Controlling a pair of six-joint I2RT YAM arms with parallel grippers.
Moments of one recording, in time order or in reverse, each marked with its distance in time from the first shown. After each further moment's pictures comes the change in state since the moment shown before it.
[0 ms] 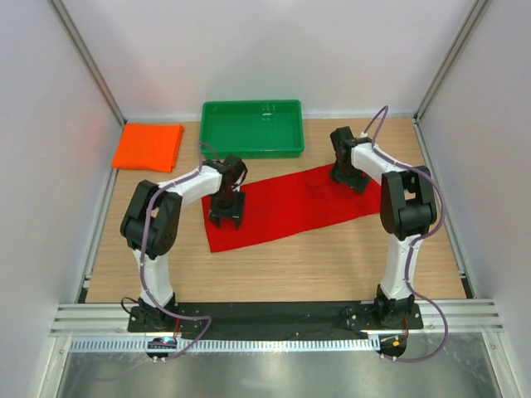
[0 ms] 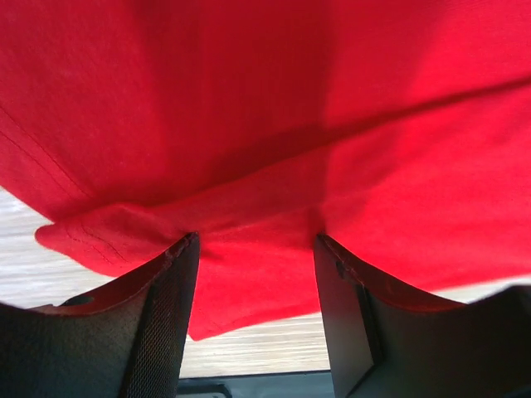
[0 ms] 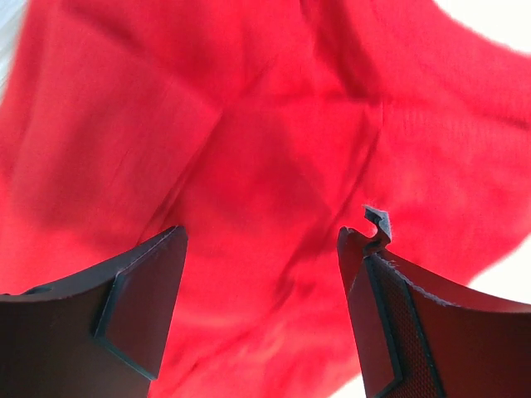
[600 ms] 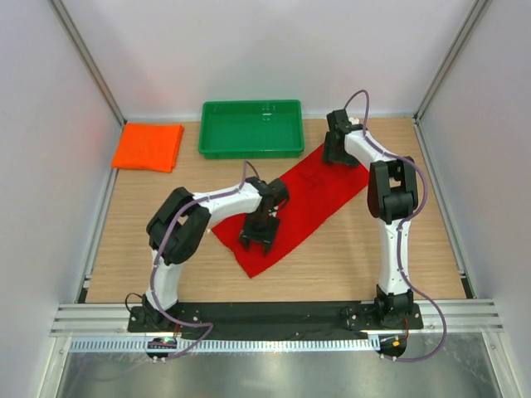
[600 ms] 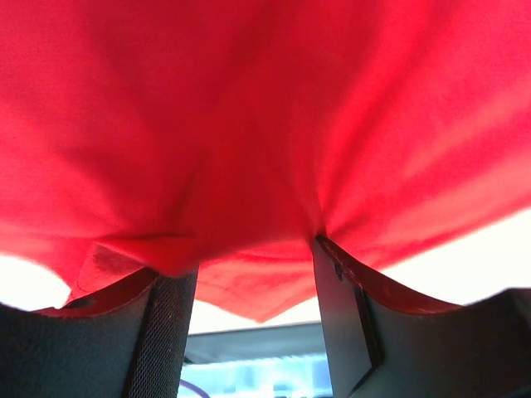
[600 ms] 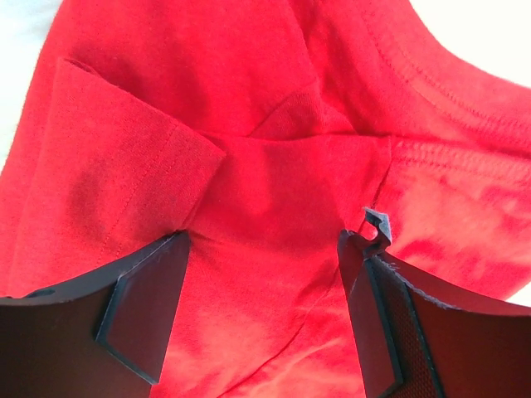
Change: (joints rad) left arm -0.289 0.072 0.058 -0.107 0.035 -0.130; right arm -0.025 0.266 0.348 0.093 -0.061 -0.399
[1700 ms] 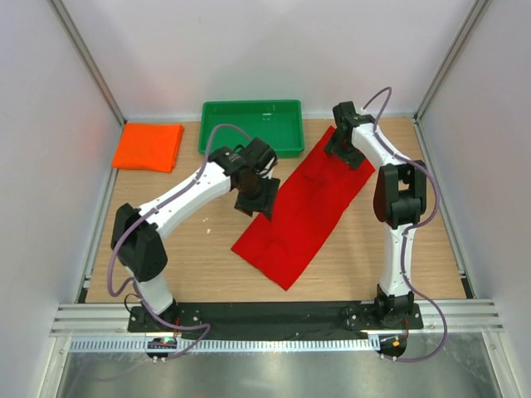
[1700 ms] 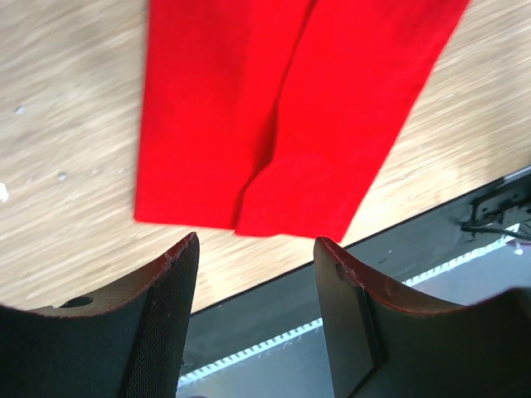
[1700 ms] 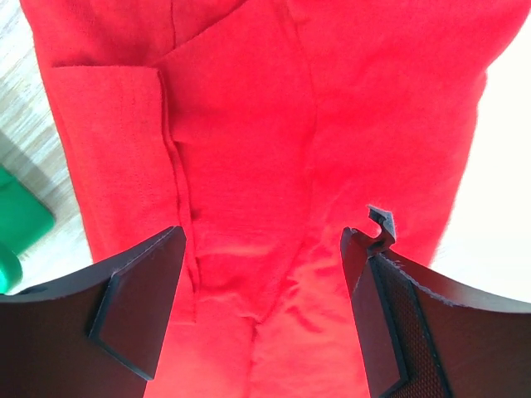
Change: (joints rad) left arm 0.019 -0.220 0.271 -0.111 0.069 0.061; right arm -0.018 -0.097 0.046 -0.176 -0.070 0.341
